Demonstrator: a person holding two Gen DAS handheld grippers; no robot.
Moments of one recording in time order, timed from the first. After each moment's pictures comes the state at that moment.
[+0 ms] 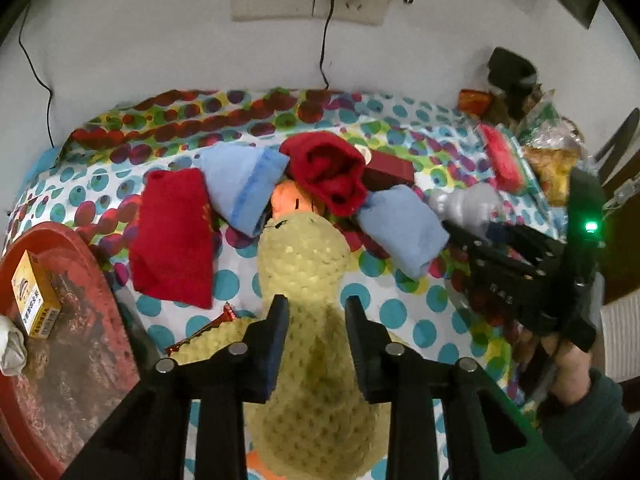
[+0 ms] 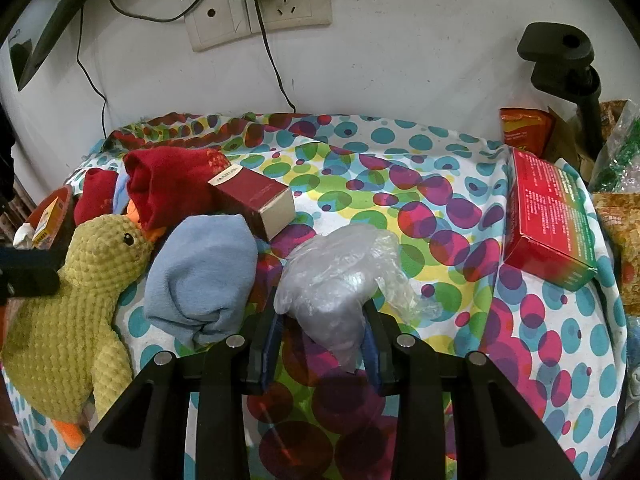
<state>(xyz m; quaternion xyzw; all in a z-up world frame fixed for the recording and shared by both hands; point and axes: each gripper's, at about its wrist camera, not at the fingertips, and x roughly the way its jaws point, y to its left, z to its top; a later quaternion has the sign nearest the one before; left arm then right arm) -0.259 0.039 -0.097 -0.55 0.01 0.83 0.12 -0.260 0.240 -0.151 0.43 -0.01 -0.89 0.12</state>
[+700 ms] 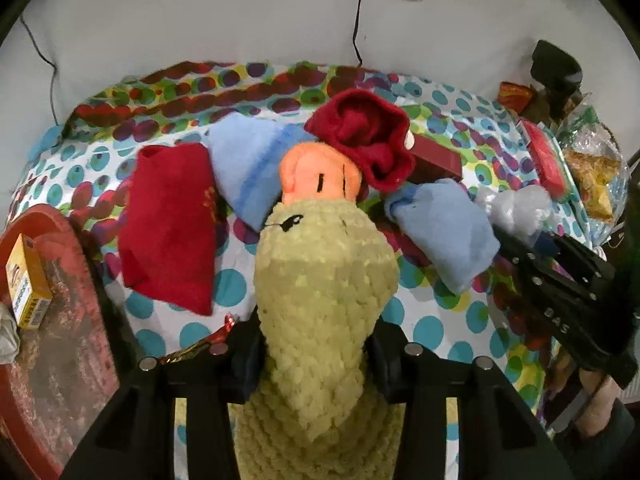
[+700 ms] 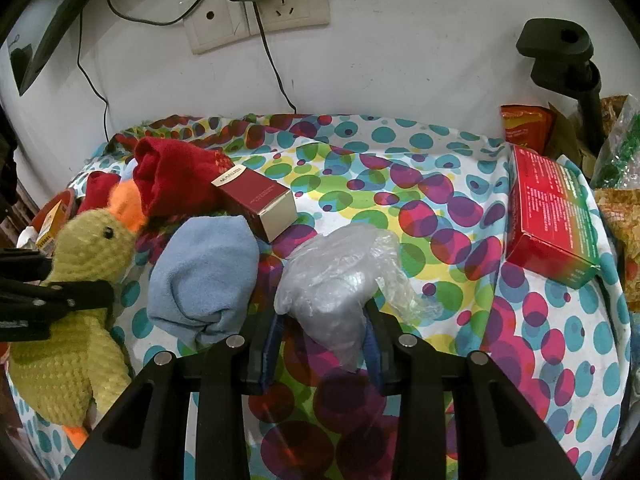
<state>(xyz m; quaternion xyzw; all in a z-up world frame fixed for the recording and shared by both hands) -0.273 0.034 -0.125 -0.56 0.00 0.82 0.08 -0.258 0.241 -0.156 0.43 -0.01 -0.89 0.12</state>
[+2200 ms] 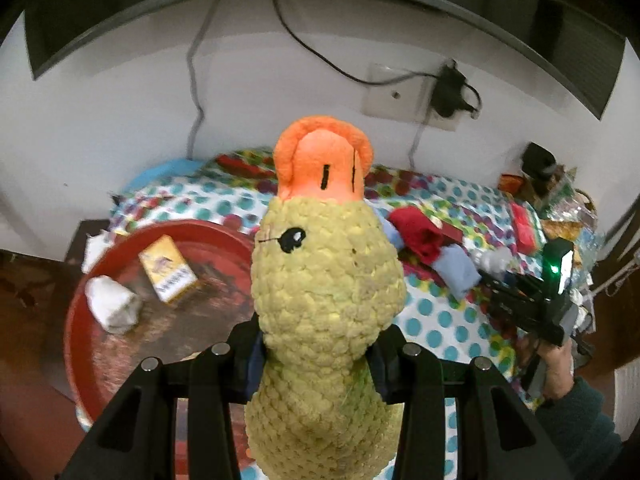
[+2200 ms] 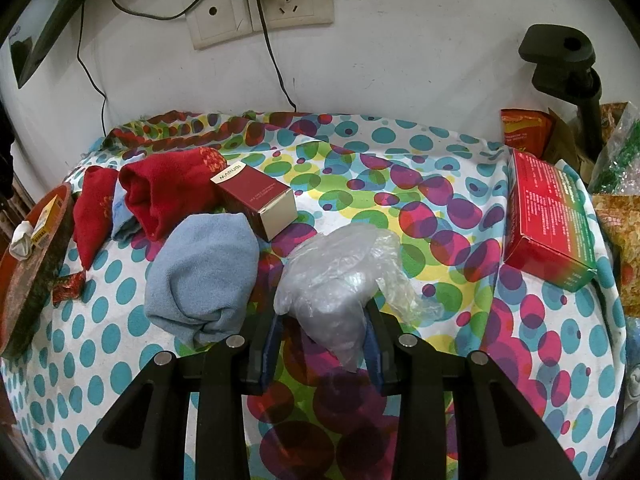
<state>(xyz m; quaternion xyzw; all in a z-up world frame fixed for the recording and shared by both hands) -0.185 -0.077 0.011 -0.46 -0.03 0.89 0.01 -0.257 0.236 -0.154 0.43 0.00 -0.89 0.12</state>
